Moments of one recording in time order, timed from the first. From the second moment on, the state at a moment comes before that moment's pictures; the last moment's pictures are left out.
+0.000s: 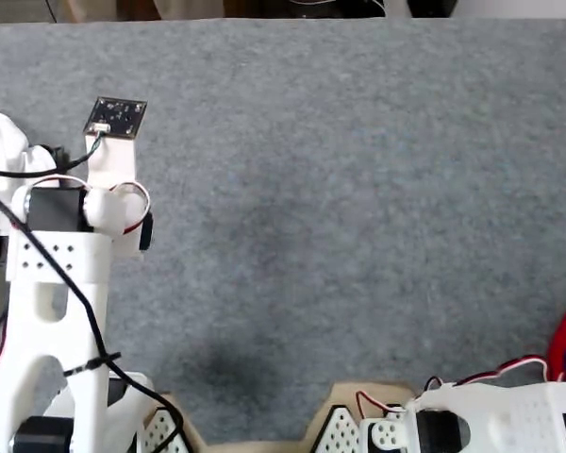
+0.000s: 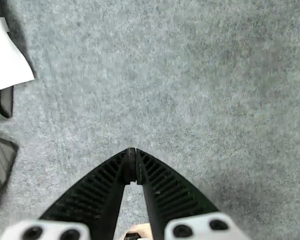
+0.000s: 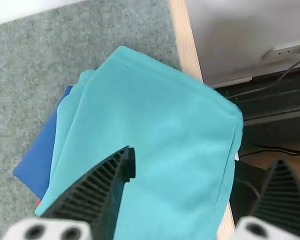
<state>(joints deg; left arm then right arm) -1.9 -32.9 17.6 93.6 -14.5 86.4 16.4 -28.4 79.1 -21.9</state>
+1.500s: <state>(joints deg) -69.4 21.8 -18.8 79.8 -36.4 -0.4 11.1 -19.6 101.1 -19.3</state>
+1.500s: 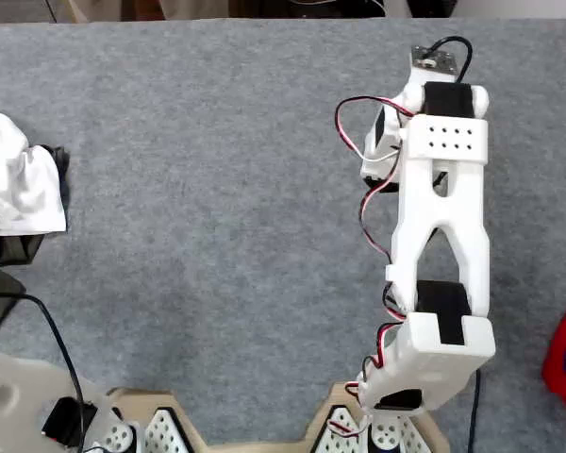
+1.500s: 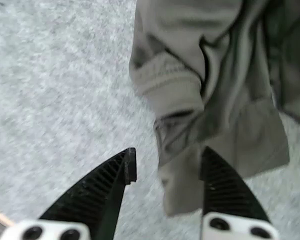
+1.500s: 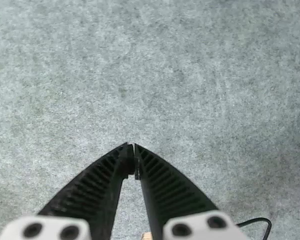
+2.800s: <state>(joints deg) -42.9 35.2 -70.0 100.4 -18.9 6.4 11.0 -5.9 101.1 -19.3</state>
